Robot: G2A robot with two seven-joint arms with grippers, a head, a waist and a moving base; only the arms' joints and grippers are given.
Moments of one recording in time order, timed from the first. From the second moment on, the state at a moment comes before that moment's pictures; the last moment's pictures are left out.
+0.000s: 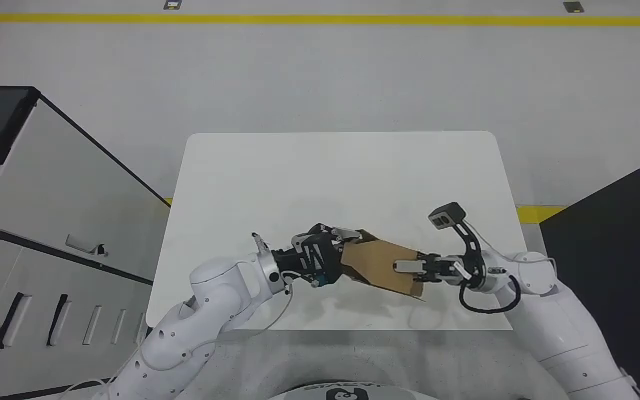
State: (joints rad) left arm 1.51 -1.08 -1.06 -2.05 1.75 -0.51 0.07; right arm -1.51 -0.92 1.29 -1.59 0.74 -0.46 1.36
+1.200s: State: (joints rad) left arm 1.48 -1.08 -1.04 -2.05 1.75 -0.48 0.07; right arm -1.48 -0.90 1.24 -1.57 0.71 -0.50 1.32
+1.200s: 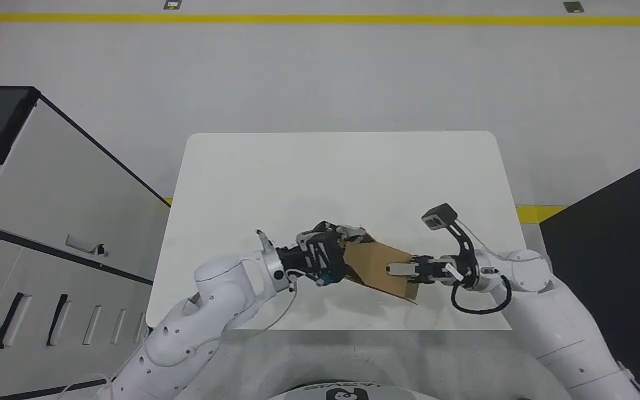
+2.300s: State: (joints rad) left arm 1.51 -1.07 -1.06 -2.06 1.76 -0.51 0.06; right arm -1.51 -0.90 1.28 -1.52 0.76 -0.57 1.25
